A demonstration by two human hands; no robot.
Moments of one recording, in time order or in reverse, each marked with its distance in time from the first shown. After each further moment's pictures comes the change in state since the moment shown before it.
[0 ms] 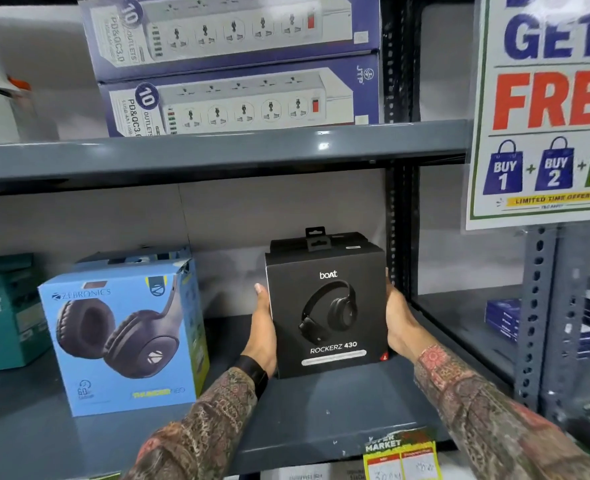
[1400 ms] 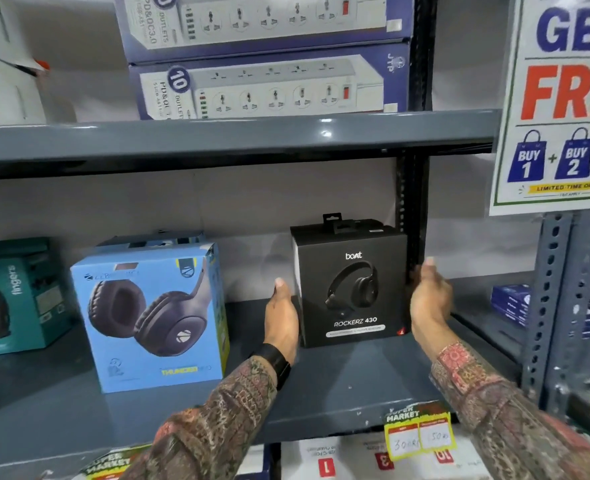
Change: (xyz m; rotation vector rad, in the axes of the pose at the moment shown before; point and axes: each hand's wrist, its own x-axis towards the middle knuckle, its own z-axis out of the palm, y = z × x) left_hand -0.032 0.008 0.004 0.203 0.120 0.051; right_hand -0.035 -0.006 0.005 -0.101 0.638 -0.258
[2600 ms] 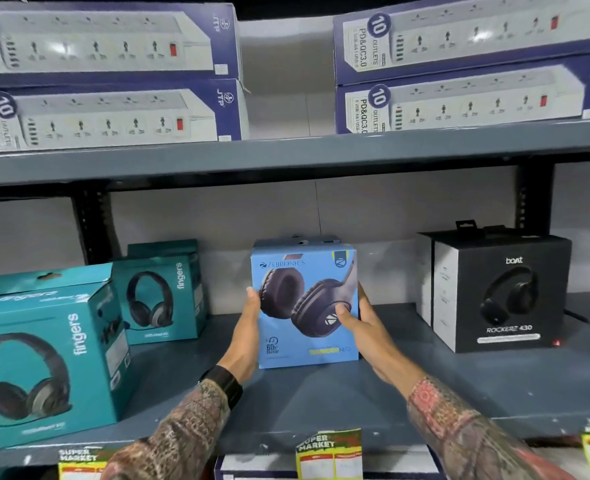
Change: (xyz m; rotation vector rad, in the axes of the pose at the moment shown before) left_hand 0.008 0.081 -0.334 0.034 -0.103 0.176; right_hand -0.273 0.056 0.205 -0.089 -0.925 -0.158
